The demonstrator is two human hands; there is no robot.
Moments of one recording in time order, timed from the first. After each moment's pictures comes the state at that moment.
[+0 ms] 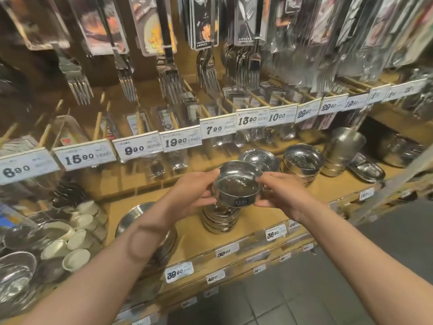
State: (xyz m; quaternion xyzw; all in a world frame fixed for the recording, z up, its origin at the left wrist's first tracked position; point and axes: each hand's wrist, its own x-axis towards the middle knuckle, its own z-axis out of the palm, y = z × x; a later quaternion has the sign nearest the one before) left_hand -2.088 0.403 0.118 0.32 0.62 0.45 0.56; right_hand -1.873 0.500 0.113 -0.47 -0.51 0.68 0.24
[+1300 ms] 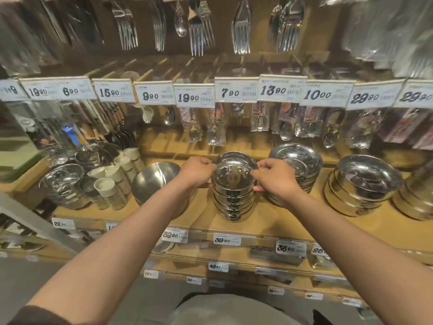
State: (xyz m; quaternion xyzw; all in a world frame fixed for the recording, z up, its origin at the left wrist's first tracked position) left_hand -2.054 0.422 0.050 0.17 0.82 0.47 0.26; right_hand -1.911 0.565 0.041 -0.38 -0.72 0.55 0.17
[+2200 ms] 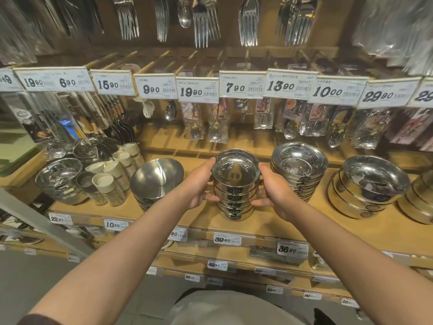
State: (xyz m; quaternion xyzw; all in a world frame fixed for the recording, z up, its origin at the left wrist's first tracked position) left_hand -2.047 0.421 0.021 0.12 0.69 0.58 0.42; right_hand -1.915 0.563 0.012 -0.40 -0.62 0.68 0.07
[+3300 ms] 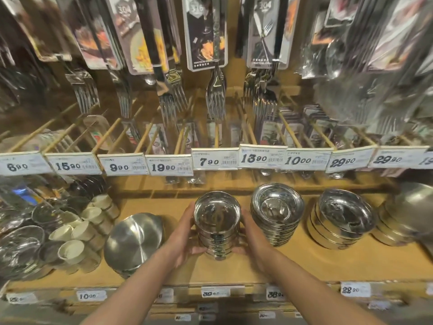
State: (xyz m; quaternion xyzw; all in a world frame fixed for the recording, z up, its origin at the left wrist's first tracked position) left_hand -2.077 0.441 0.007 0.05 0.63 0.58 0.51; right_hand -1.931 0.565 0.007 -0.39 -0.54 0.75 0.08
